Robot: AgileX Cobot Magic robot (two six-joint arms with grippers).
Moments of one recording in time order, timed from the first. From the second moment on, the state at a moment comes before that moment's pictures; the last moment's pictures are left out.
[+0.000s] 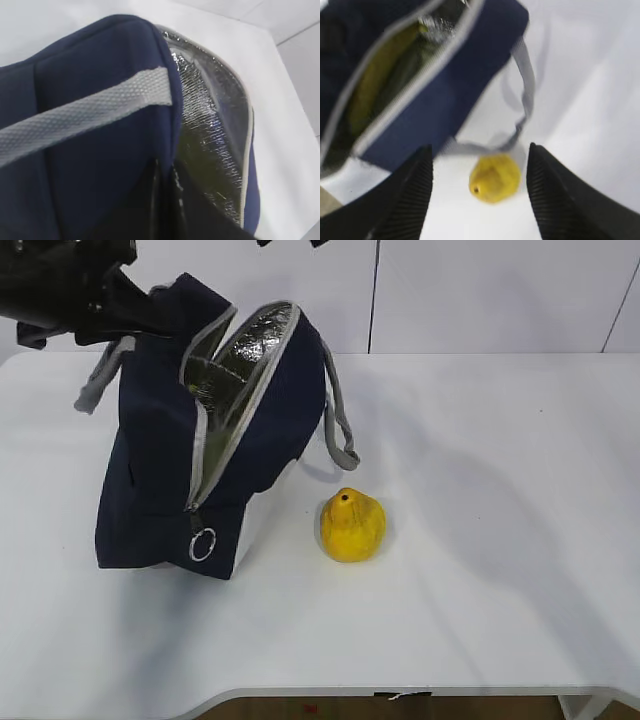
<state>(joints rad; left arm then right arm) -0.16 1.61 -1.23 -1.05 0.66 0.52 0.44 2.08 -2.40 0.27 1.26 -0.07</state>
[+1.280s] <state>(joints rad) -0.16 1.61 -1.23 -0.90 0.65 0.52 0.44 1.83 -1.63 0.21 1.24 -0.28</state>
